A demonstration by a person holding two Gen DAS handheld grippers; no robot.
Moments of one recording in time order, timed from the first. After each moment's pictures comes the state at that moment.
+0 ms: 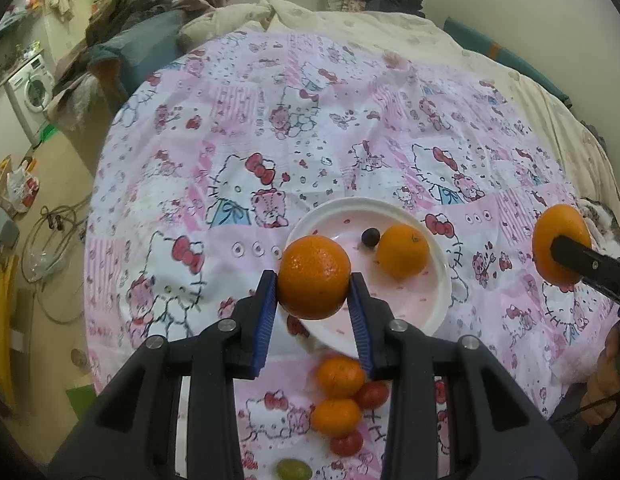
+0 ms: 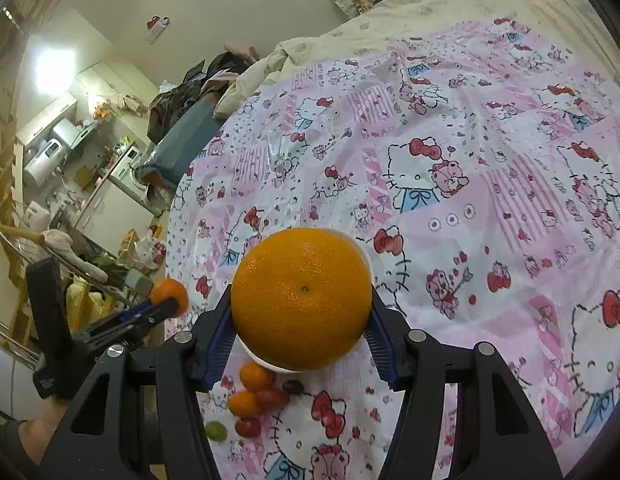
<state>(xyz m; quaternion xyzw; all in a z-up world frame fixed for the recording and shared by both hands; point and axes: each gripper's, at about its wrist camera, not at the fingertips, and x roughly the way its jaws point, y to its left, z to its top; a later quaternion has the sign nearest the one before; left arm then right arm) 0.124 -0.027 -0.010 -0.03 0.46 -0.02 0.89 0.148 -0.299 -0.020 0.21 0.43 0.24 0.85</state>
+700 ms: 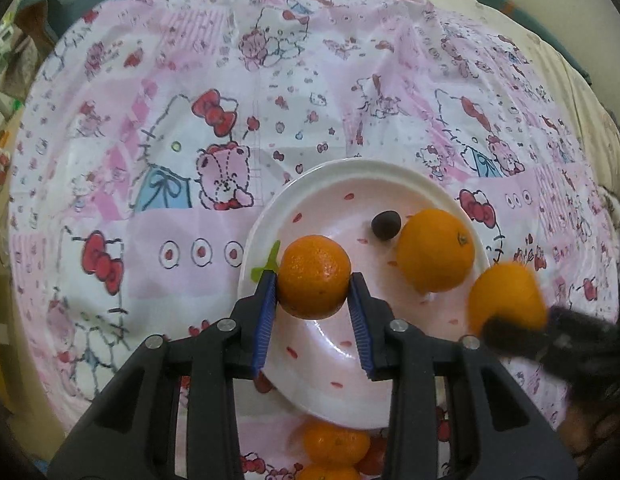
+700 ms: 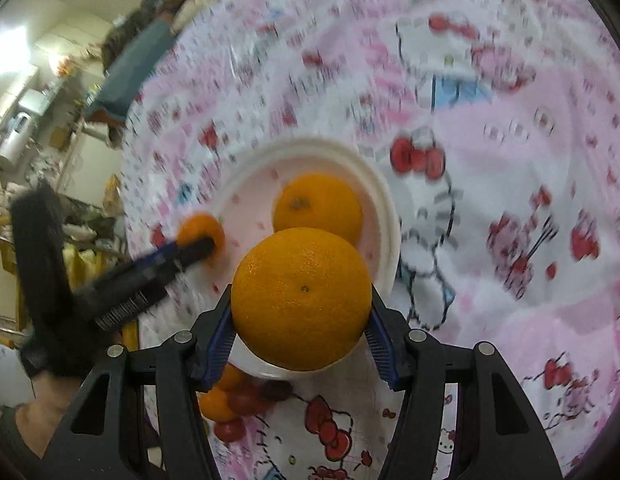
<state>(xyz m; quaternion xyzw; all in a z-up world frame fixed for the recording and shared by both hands) 0.206 -0.035 -0.097 -0.06 0.55 -0.04 0.83 0.206 -0.237 -0.121 0.18 0.58 0.24 0.75</state>
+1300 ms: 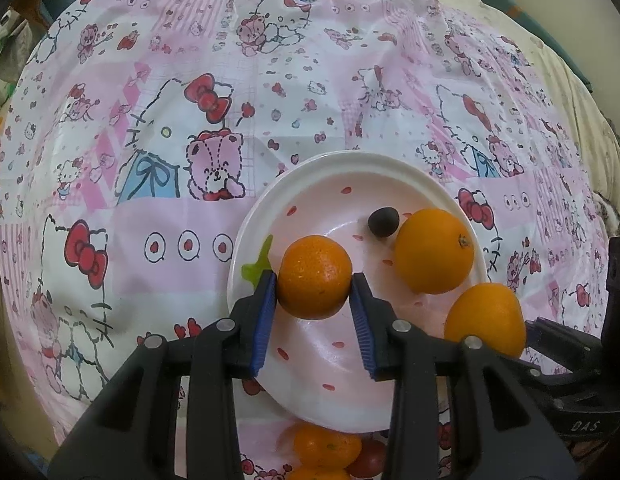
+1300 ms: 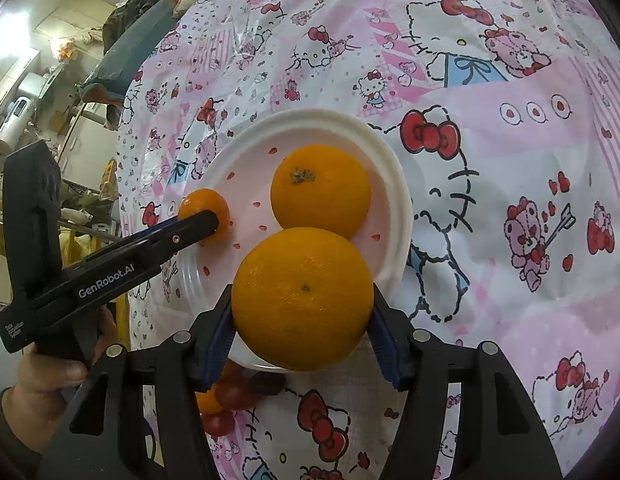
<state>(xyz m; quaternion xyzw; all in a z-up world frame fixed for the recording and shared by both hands) 0.211 -0.035 -0.104 -0.07 0.56 -0.05 0.82 0.201 -0.234 -0.127 0.17 0.59 0.25 0.75</state>
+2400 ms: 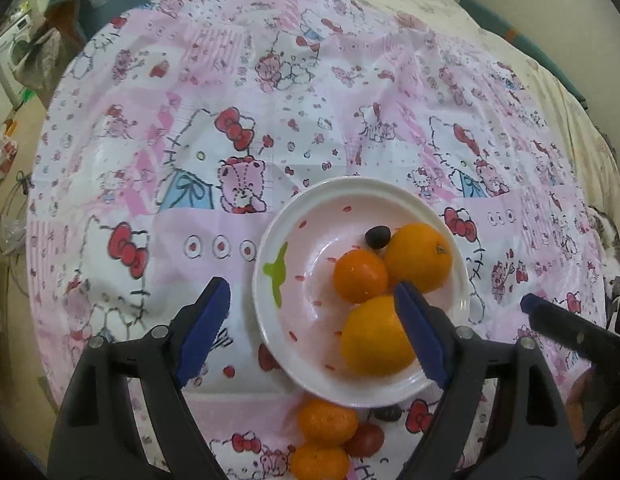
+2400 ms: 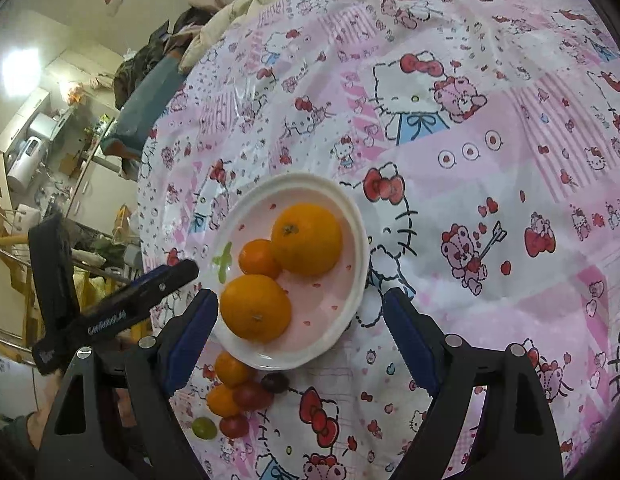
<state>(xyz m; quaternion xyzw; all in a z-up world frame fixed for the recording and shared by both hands) 0.181 -0.026 -0.066 -0.08 0.52 -0.03 0.85 0.187 -0.277 -0.087 0.22 0.52 0.23 0.79</state>
